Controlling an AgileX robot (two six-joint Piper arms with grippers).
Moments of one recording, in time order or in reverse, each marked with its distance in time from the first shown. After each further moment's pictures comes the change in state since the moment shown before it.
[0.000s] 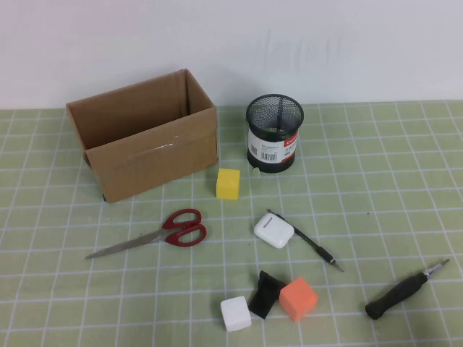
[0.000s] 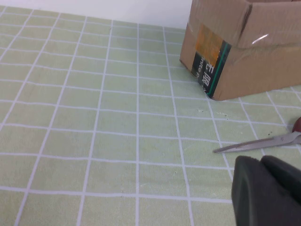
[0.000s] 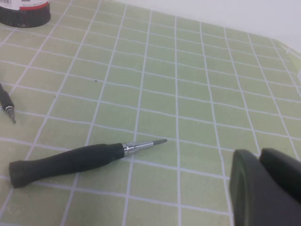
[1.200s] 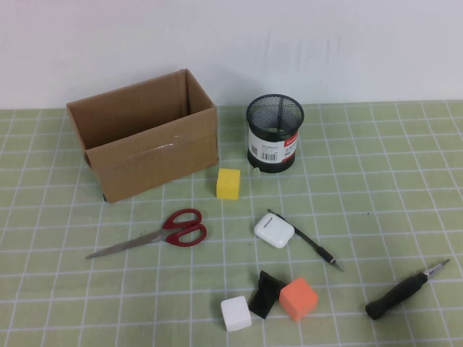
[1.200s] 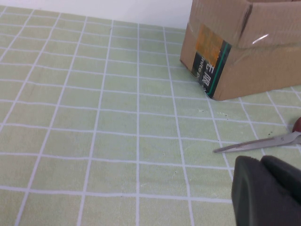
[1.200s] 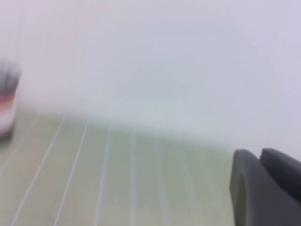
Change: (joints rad) right arm 0.000 0.000 0.002 0.002 -0.336 0.000; left arm 0.000 0.000 0.000 0.000 0.000 0.000
